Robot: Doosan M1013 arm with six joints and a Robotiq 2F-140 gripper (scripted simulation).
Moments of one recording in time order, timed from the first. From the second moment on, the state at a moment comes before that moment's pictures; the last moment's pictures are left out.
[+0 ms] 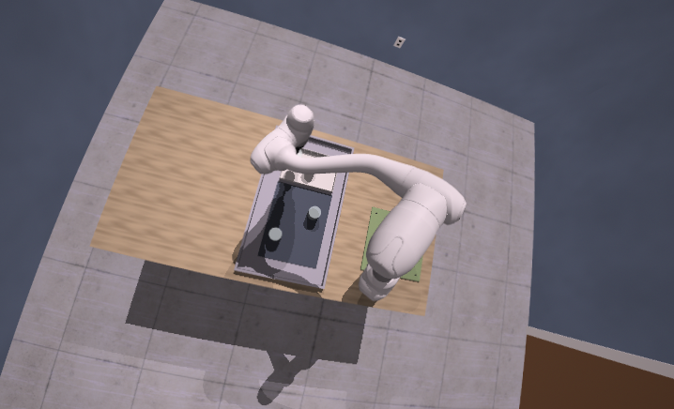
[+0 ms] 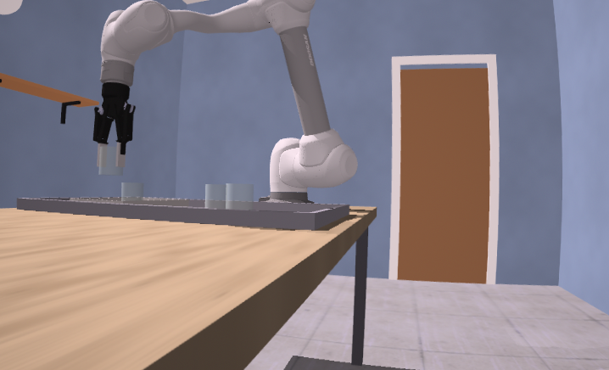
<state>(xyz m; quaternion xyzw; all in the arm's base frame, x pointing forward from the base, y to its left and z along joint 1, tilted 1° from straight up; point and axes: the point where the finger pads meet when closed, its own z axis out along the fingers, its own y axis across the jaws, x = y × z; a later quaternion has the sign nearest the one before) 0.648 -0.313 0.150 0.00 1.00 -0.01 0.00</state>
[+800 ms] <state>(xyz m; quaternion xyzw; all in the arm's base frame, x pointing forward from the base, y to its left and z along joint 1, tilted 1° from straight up) 0.649 -0.314 0.093 0.00 1.00 -0.01 0.00</state>
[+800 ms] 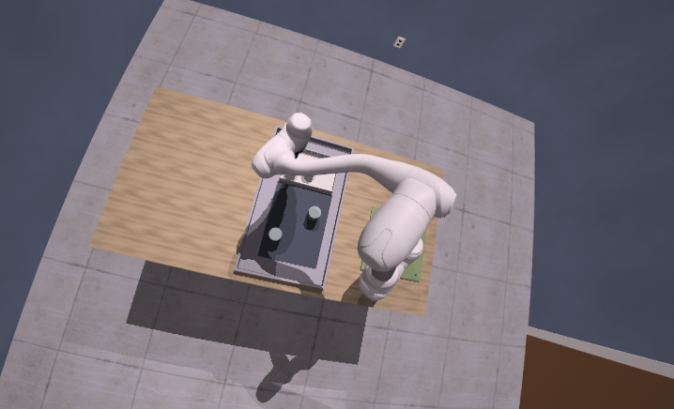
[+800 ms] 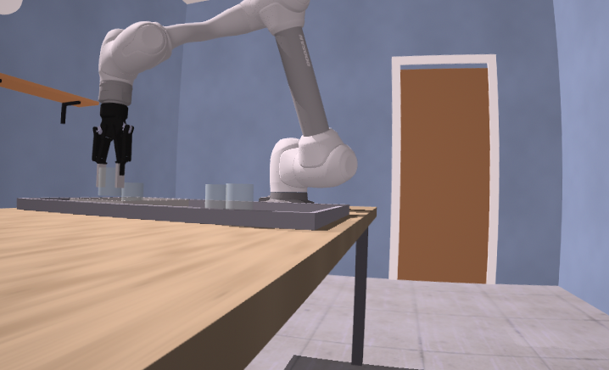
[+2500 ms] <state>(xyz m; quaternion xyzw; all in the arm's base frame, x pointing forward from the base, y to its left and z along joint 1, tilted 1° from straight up) 0.649 -0.314 0.061 0.00 1.00 -0.01 0.00</state>
